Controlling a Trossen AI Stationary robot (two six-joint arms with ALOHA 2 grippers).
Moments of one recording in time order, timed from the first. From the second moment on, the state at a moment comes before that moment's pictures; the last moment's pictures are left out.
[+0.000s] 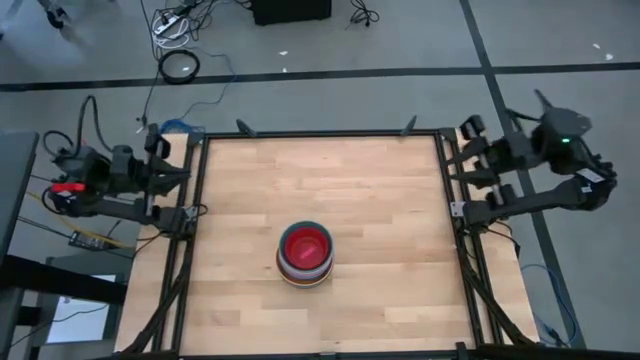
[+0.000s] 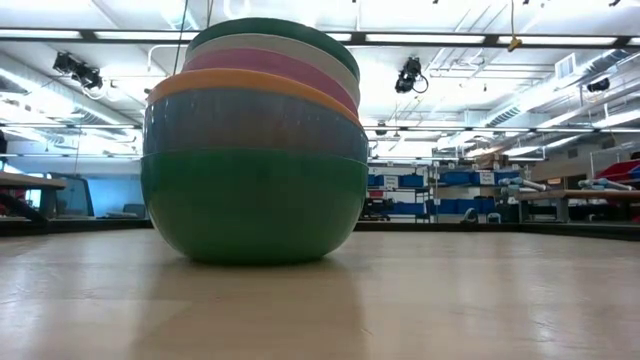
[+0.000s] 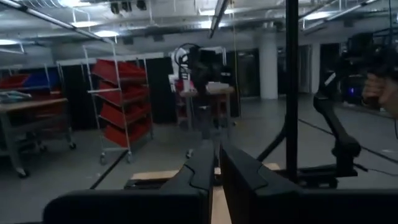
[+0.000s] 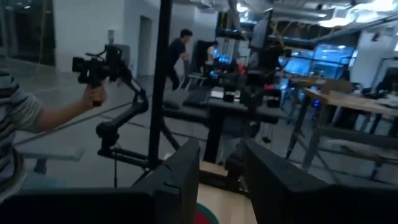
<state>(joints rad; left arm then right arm) -0.15 0.29 0.93 -0.44 -0.16 0.09 -0.02 0.68 1.27 -0.48 -0.27 -0.13</state>
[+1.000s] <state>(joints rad) -0.15 0.00 0.58 -0.53 -0.24 0.05 -0.02 0.14 0.56 -0.26 -0.16 0.00</state>
